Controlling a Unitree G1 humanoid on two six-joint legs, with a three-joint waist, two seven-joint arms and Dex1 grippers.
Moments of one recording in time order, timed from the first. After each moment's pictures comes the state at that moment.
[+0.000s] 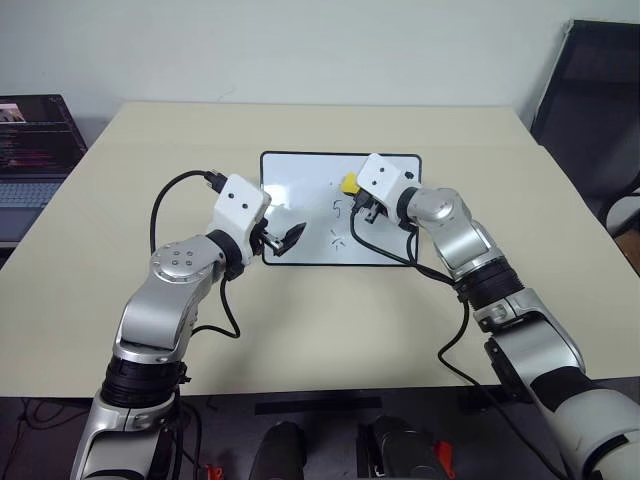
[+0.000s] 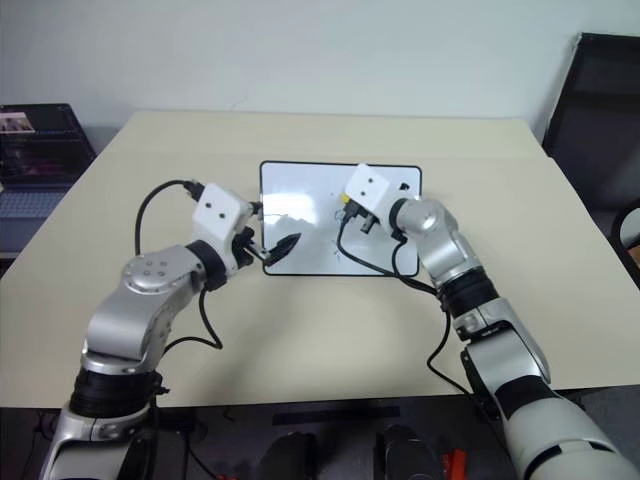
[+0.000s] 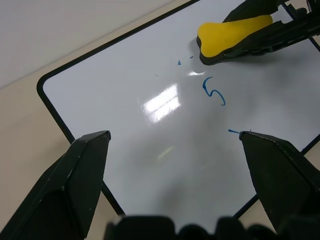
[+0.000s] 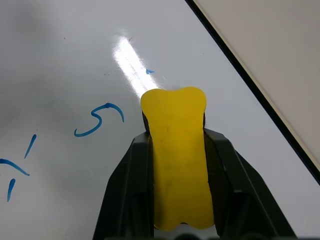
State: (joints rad) left arm -0.47 0.54 -0.01 -0.30 -0.18 0.69 -0.49; right arm -1.00 -0.27 0.31 0.52 -0.24 0.25 0.55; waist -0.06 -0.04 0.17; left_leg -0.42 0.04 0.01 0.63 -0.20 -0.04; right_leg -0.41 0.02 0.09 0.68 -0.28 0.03
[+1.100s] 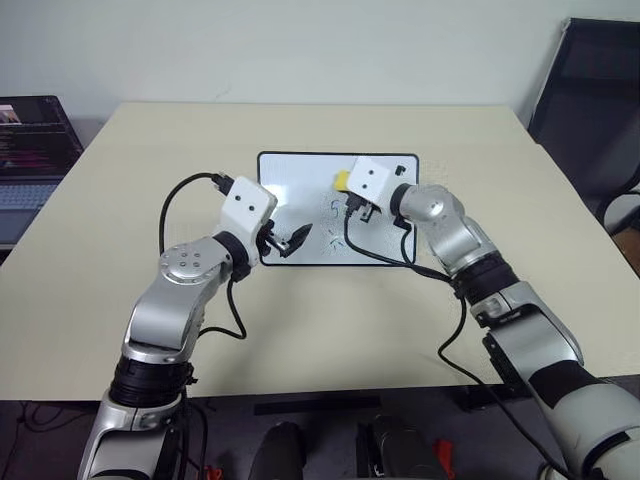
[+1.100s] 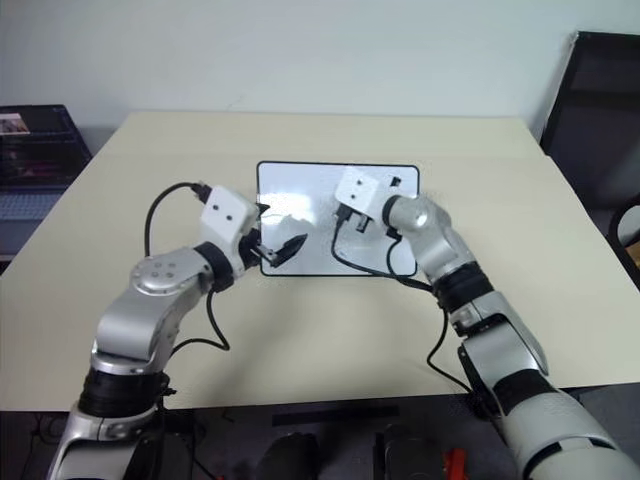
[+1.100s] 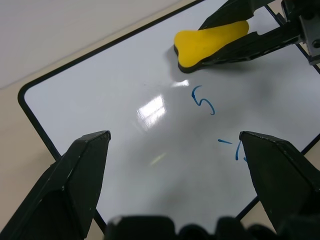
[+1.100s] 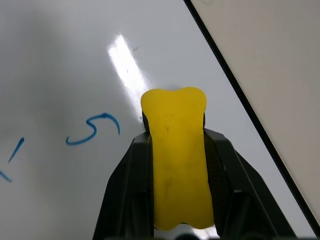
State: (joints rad) left arm -0.47 0.51 -0.03 -0.28 -0.17 0.66 -0.49; right arm -1.01 -0.29 0.36 0.55 -0.30 0.16 0.54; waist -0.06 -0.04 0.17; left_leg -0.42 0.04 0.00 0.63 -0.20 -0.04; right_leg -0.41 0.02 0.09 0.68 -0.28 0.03
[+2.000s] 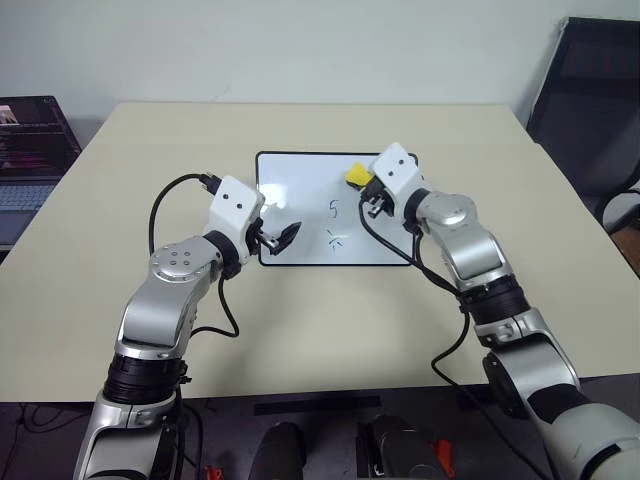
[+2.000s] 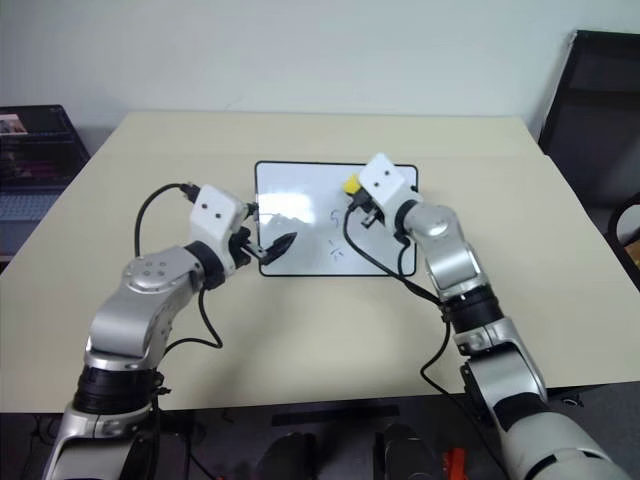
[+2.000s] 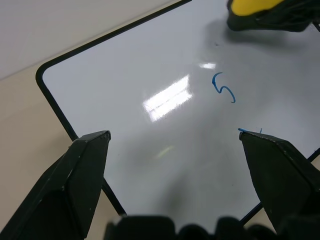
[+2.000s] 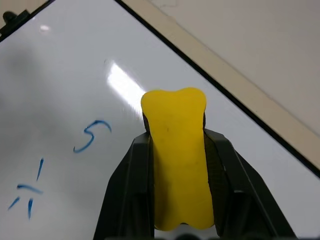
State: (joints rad) left arm -0.46 0.53 0.01 -0.23 -0.18 0.63 -0.50; right arm -0.92 -0.22 0.20 0.35 -0.14 0.35 0.50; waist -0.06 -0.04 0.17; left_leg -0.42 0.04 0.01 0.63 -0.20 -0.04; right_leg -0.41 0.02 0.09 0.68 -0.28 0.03
